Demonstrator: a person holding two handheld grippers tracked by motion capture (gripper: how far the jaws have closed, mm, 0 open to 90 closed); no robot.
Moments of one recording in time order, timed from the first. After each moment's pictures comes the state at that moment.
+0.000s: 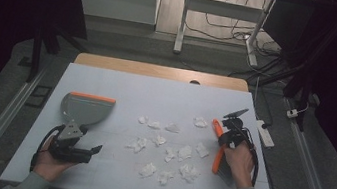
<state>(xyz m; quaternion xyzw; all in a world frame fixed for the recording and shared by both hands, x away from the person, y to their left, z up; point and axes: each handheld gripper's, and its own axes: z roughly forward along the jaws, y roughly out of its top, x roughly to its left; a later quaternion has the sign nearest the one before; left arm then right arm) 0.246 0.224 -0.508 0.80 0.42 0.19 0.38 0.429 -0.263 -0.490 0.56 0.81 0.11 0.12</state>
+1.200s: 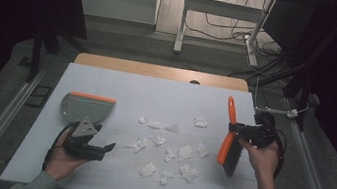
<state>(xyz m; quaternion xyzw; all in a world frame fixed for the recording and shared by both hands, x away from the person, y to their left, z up) 0.261 0.190 -0.495 0.81 0.39 0.18 0.40 0.387 -0.306 -0.405 0.50 0.77 0.39 0.09</state>
